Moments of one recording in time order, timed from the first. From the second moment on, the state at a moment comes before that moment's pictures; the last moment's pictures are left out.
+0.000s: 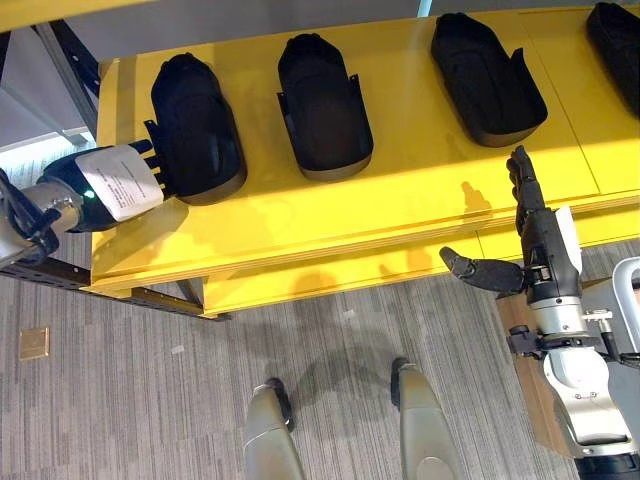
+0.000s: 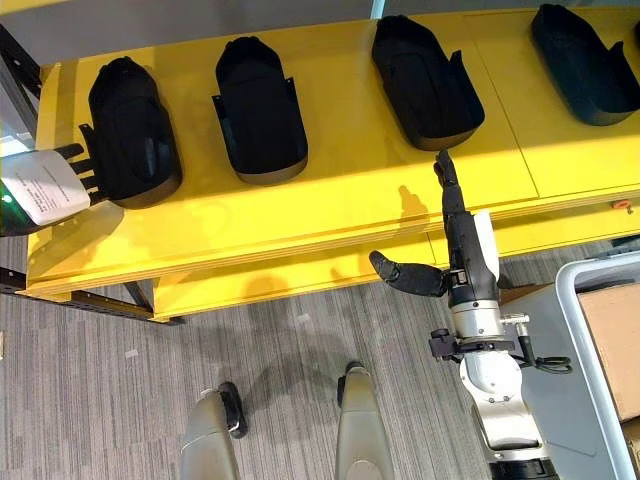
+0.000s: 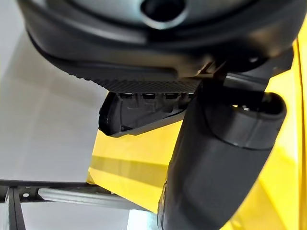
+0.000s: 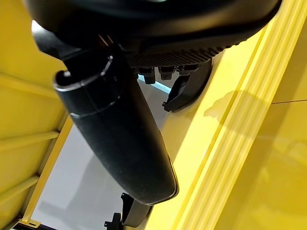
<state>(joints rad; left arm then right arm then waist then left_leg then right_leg) -1.29 1.64 -1.34 0.31 1.07 -0.27 0.16 0.00 -0.53 -0.06 -0.19 0.06 -0.26 -0.15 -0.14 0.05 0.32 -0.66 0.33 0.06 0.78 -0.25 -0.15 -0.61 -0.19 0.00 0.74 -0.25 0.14</state>
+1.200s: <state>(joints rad) -0.98 1.59 -1.01 0.46 1.10 -0.26 0.15 0.04 -0.53 -0.08 -0.20 0.06 -0.26 -0.14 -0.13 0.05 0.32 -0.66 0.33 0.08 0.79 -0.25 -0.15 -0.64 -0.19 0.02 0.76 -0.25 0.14</state>
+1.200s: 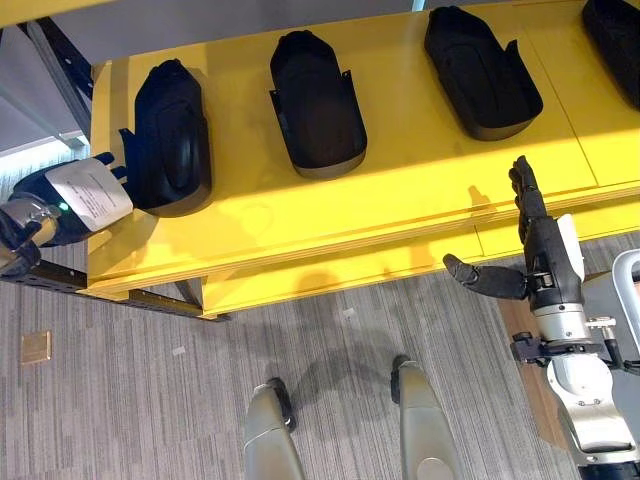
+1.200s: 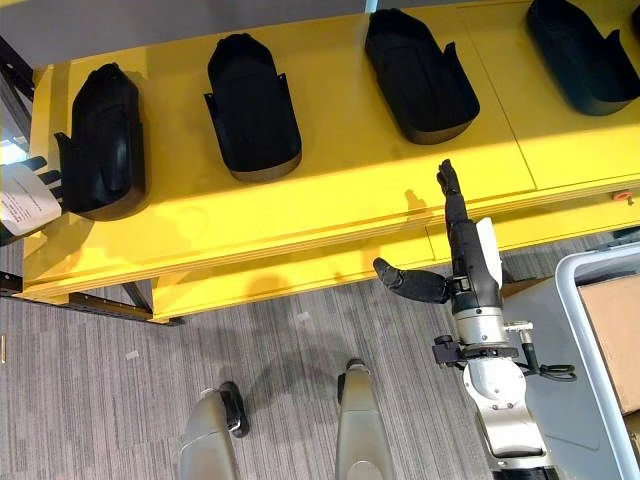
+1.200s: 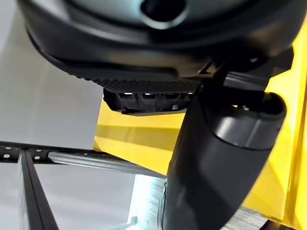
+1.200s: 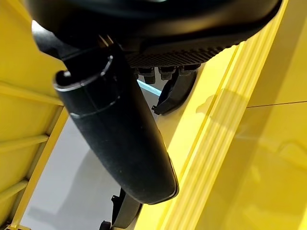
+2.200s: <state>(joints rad) -0.37 1.45 -0.08 0.31 0.80 -0.14 0.32 0.10 -0.52 -0.16 -0.23 0.06 -0.26 -0.17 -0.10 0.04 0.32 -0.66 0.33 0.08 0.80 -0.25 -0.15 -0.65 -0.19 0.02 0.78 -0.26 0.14</state>
